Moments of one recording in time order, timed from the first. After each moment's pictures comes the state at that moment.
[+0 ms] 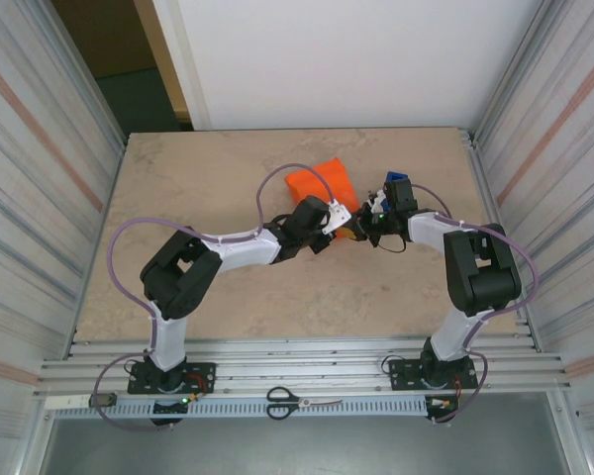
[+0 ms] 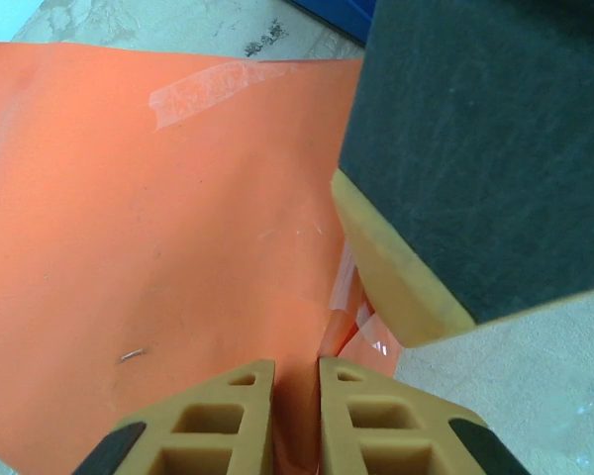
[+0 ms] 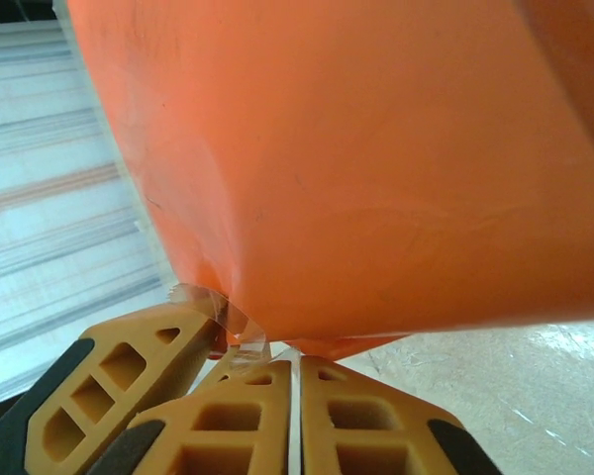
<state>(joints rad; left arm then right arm) -0.84 1.98 1.23 0.03 -0.12 0.32 0.22 1.74 0.94 -0.10 -0.75 0.96</state>
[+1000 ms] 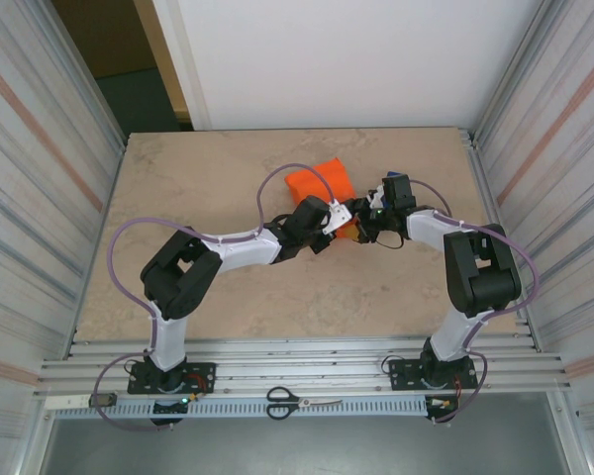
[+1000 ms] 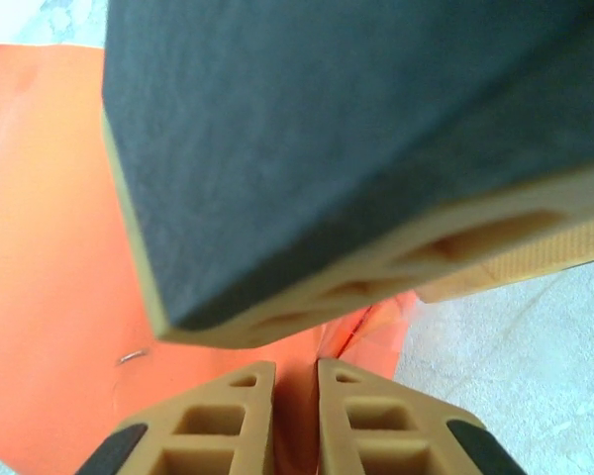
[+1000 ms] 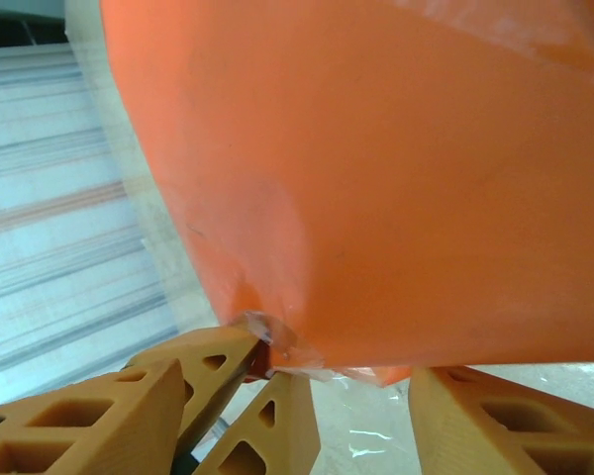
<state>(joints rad) -0.84 1.98 1.24 0.03 -0.12 0.33 0.24 1.73 0.97 -0.10 -0.70 0.99</state>
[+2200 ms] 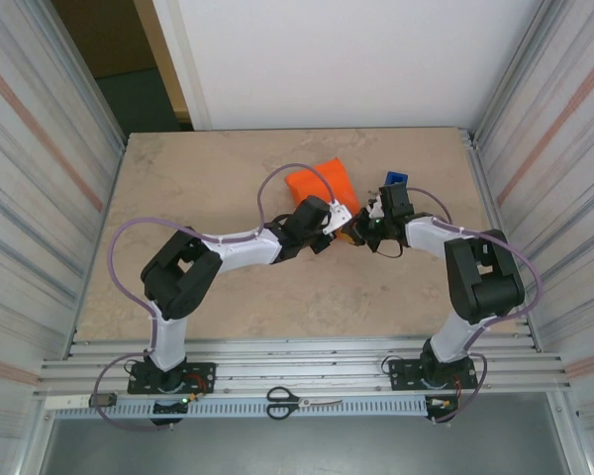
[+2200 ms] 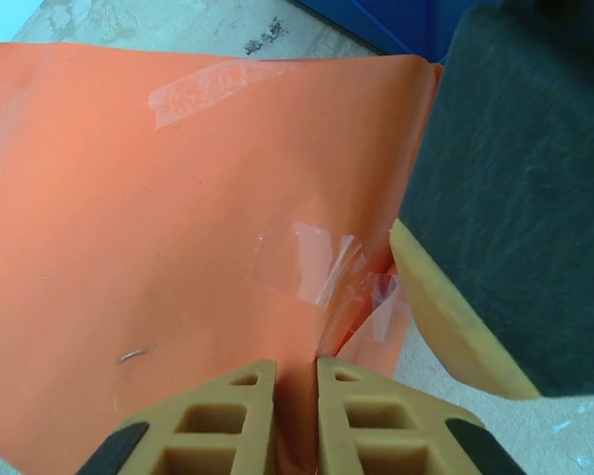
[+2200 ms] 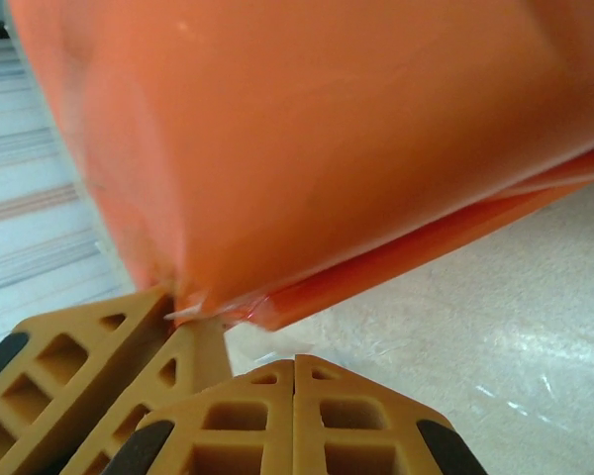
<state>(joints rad) -0.84 1.98 1.24 0.02 -0.13 0.33 0.26 1.70 0.90 -0.12 -0.63 0.97</state>
